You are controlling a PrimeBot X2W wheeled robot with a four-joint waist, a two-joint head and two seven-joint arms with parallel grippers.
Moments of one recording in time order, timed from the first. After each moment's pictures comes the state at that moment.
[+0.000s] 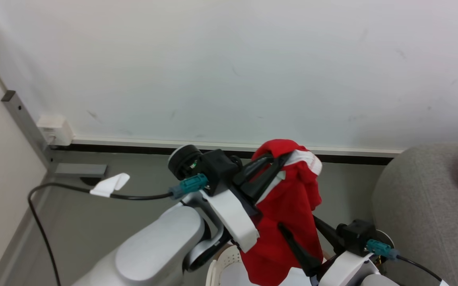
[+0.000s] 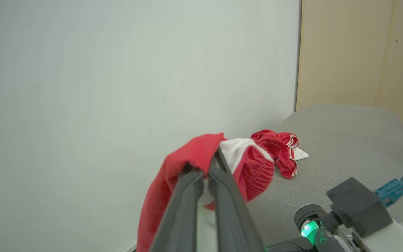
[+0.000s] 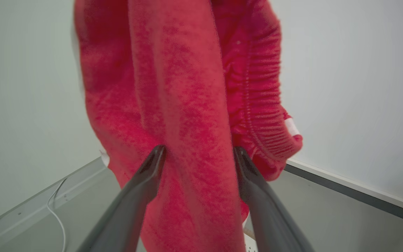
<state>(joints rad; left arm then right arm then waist) -0.78 0.27 -0.97 0.24 -0.61 -0.01 -0.22 -0.45 -0.22 0.84 0.53 0.69 0.13 -0.26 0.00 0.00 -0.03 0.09</state>
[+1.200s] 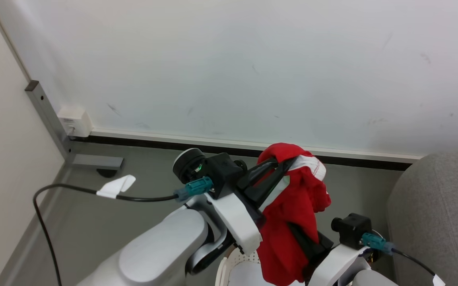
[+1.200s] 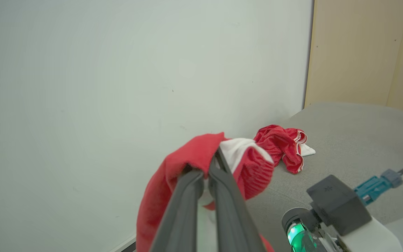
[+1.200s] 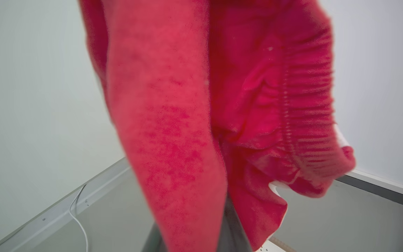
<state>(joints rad) -0.78 0.26 -1.00 0.24 -0.62 -0.01 -0.22 -0.49 -0.17 0.87 0.59 0.78 0.13 -0.26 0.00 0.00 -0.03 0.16</state>
